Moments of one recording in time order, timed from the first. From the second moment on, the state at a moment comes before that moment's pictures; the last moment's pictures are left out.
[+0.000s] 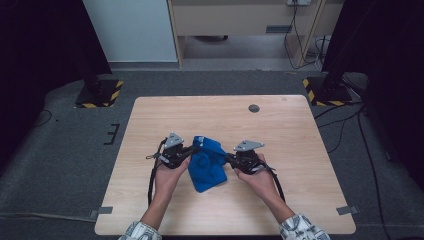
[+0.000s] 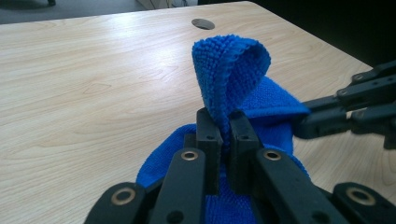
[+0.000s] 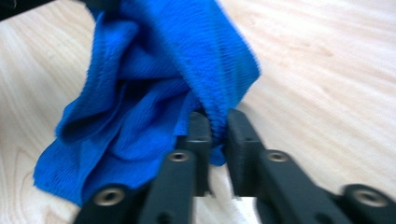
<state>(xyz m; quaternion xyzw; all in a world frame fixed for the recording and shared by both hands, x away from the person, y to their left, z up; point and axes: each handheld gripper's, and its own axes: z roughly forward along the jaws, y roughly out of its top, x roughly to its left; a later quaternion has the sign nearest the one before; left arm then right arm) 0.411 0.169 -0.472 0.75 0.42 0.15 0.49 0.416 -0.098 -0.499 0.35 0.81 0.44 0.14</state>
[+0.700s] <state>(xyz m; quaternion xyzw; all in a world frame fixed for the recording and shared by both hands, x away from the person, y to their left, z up) 0.397 0.152 -0.453 0.76 0.38 0.12 0.51 0.388 -0.131 -0.410 0.32 0.81 0.46 0.15</state>
